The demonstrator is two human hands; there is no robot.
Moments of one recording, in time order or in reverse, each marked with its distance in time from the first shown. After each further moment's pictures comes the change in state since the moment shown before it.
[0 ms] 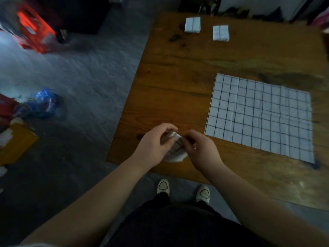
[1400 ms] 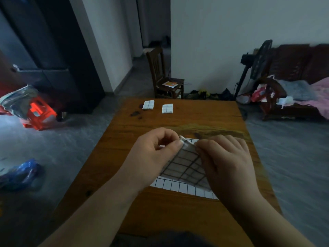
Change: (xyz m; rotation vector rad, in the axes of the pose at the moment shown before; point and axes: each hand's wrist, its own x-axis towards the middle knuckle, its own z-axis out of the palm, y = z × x) left_hand 0.001 0.330 0.106 -0.171 0.119 0.242; right_hand -0.134 0.052 -0.305 -0.420 0.783 -0.626
